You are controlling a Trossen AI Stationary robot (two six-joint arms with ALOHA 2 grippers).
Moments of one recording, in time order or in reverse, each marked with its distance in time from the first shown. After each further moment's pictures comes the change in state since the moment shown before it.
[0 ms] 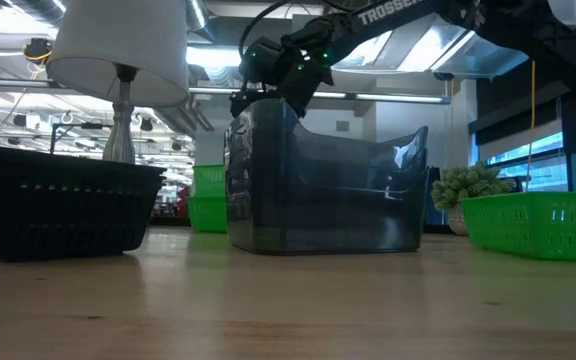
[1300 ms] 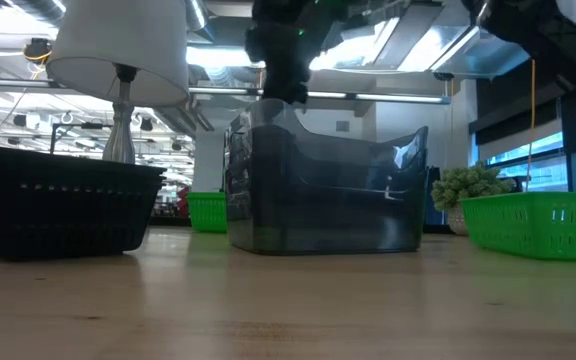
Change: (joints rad) left arm 0.000 0.000 0.000 -0.001 0.000 -0.037; right arm 0.014 -0.017 0.370 -0.476 -0.120 -0.051
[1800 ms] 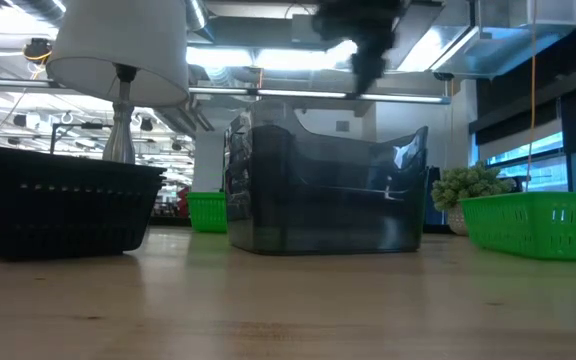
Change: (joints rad) left arm 0.000 0.000 0.000 -0.022 0.002 -0.016; right arm 0.055 -0.401 -0.446 -0.147 0.053 0.055
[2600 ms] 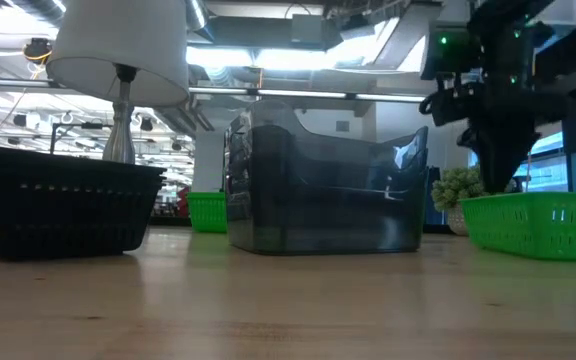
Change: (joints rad) left arm 0.000 0.000 0.000 0.001 0.010 -0.031; right arm 0.029 -0.592 -1.105 0.380 0.106 0.034
